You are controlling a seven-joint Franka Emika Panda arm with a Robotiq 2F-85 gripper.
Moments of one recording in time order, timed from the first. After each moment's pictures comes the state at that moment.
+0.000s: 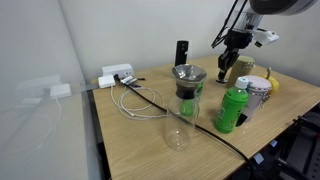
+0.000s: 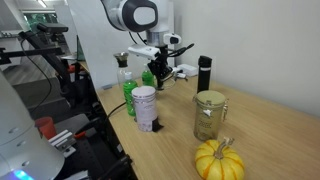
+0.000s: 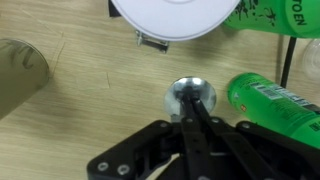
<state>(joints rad) 0.04 0.06 -0.01 -2.53 0.15 2.66 -0.20</state>
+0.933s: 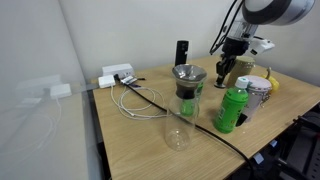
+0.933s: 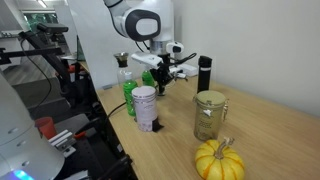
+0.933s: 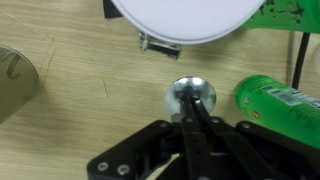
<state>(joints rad) 0.02 0.15 0.00 -2.51 0.23 2.71 -0.26</state>
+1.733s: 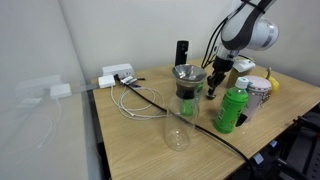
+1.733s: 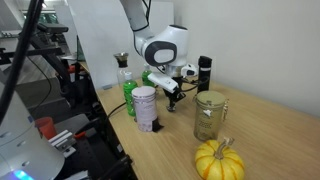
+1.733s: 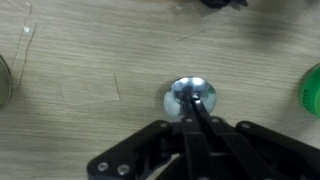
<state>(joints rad) -0.19 0.46 0.14 -2.33 0.27 2.82 -0.37</state>
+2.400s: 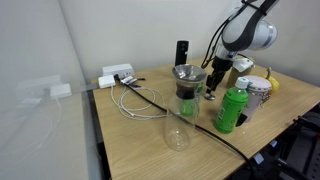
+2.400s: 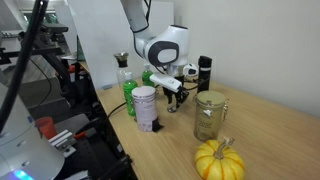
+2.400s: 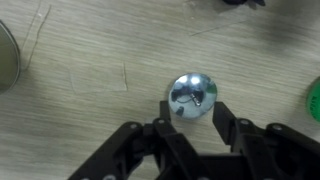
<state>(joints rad) -0.21 0.47 0.15 -2.32 0.16 2.82 -0.36</state>
